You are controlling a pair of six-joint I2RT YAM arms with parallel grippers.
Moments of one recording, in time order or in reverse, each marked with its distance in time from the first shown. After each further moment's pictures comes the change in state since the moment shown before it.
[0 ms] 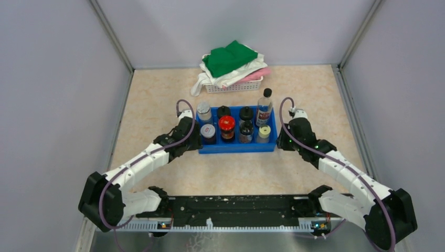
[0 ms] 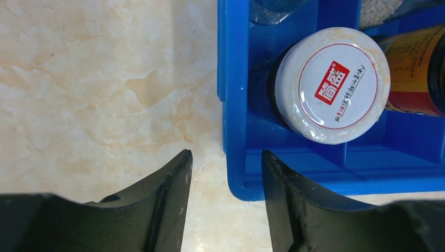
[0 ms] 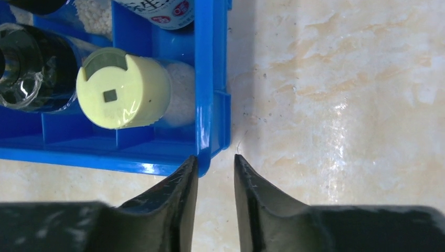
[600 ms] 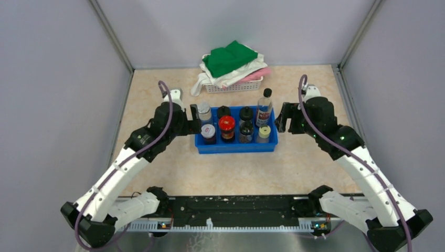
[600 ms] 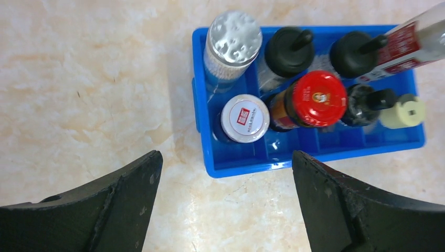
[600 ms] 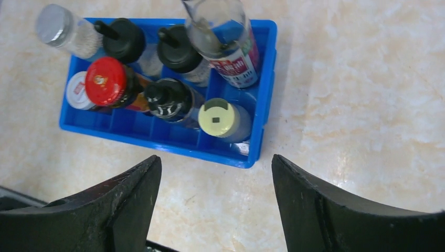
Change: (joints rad) left arm -0.006 -0.169 0.349 -0.269 -0.006 0.108; right arm 0.000 -0.063 0.435 -0.343 -0.024 -0.103
